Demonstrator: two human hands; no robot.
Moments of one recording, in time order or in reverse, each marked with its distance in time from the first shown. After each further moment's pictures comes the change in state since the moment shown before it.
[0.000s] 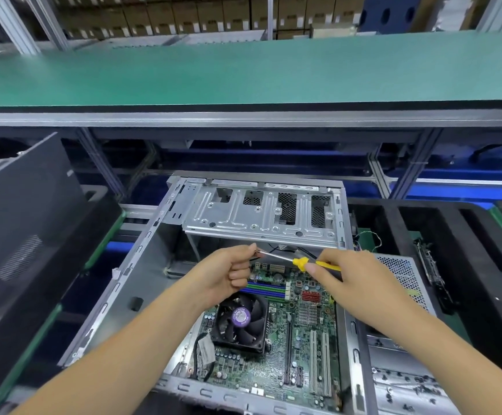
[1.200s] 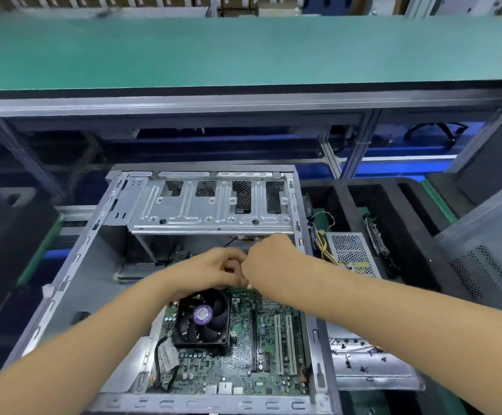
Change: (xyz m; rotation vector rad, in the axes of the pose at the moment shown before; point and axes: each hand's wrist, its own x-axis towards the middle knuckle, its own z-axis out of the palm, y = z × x) left_hand 0.023 -0.005 0.018 0.834 -0.399 0.066; right_hand 0.032 -0.058 0.008 -0.921 -0.481 -0.360
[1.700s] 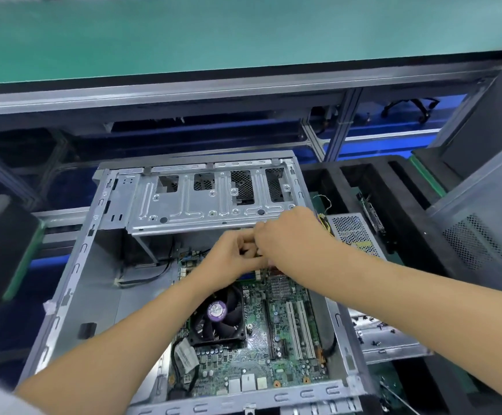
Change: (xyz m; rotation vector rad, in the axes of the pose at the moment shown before) left_hand 0.020 -0.007 0.011 0.033 0.176 0.397; right_hand 0.000 0.007 -0.011 0.101 0.145 0.233
